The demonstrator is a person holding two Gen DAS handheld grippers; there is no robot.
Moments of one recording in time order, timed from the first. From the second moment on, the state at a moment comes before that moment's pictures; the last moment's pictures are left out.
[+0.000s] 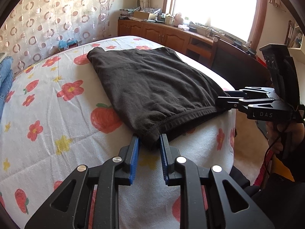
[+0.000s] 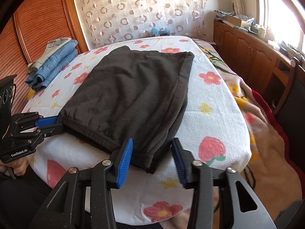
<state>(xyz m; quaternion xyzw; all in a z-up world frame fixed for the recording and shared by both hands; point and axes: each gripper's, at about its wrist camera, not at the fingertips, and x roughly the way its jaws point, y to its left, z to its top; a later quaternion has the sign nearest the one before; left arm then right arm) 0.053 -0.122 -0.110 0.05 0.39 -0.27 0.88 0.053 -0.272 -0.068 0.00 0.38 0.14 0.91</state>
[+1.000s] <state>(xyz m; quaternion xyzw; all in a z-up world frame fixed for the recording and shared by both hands) 0.043 -0.093 0.041 0.02 0.23 -0.27 0.93 0.035 -0.268 0.054 -0.01 0.23 0.23 0.95</state>
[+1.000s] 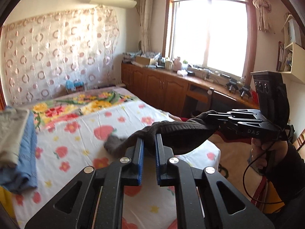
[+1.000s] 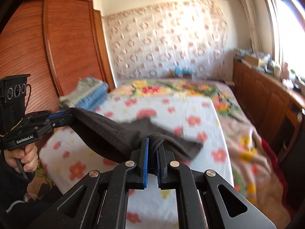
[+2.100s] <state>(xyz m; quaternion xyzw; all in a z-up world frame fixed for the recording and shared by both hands) 0.135 -0.025 0.040 0.06 0.24 -0.13 0.96 0.160 -0.137 0.109 -0.10 0.20 0.24 0.94</state>
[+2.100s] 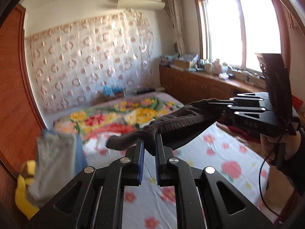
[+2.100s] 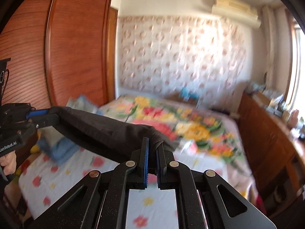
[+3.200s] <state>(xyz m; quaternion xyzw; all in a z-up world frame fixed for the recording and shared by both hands) 0.041 -0.038 -0.092 0.02 0.36 -0.13 0.93 0.123 -0.166 -0.049 -0.04 0.34 0.28 0.89</state>
